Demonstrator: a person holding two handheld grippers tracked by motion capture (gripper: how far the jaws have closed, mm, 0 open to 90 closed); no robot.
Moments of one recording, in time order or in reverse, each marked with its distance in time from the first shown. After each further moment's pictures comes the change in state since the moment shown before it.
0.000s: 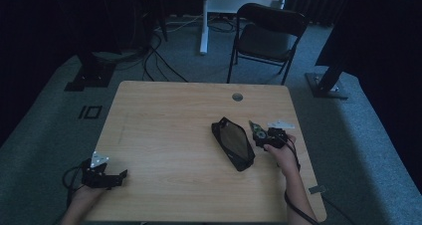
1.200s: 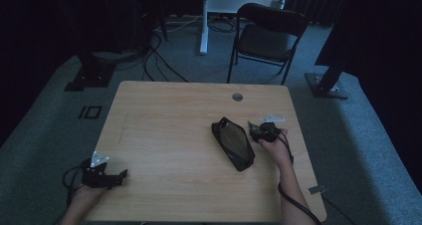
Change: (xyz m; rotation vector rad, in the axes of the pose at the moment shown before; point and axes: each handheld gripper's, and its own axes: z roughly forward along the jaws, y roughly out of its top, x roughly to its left) left arm 0.000 0.001 0.001 -0.001 0.002 -0.003; right arm 0.005 0.016 0.028 0.078 0.006 -0.062
